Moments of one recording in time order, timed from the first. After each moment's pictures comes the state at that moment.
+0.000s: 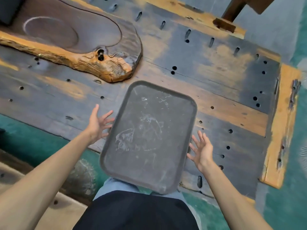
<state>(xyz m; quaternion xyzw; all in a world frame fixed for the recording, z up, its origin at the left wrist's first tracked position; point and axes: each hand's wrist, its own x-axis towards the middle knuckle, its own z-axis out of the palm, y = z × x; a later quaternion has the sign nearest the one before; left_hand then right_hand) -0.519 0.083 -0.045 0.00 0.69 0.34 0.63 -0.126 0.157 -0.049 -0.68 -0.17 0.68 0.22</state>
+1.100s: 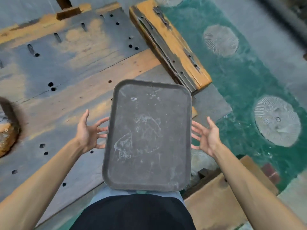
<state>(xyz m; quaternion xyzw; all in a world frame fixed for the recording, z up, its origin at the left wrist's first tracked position) -0.294 0.169 -0.023 0.26 0.57 0.05 0.78 0.094 -0.063 -0.024 -0.66 0.10 0.59 0.46</state>
